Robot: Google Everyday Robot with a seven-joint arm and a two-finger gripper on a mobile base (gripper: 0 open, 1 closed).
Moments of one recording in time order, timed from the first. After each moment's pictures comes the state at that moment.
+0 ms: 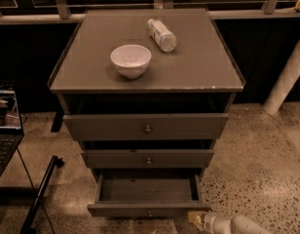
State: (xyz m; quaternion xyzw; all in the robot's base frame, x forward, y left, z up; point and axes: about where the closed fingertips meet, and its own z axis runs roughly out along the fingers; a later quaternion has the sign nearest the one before) arm 0.469 -0.233 0.143 -0.10 0.90 0.30 0.31
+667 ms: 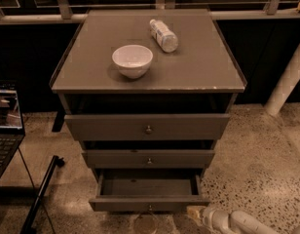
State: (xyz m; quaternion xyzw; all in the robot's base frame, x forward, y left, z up) arm 0.490 -0.231 0.151 -0.12 0.89 0.29 0.33
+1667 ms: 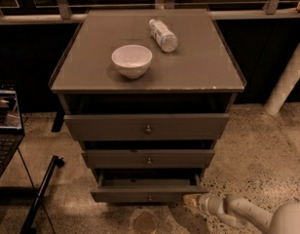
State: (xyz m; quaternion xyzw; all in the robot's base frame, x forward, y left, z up) arm 0.538 -0.219 0.170 -0.17 0.89 0.28 0.32
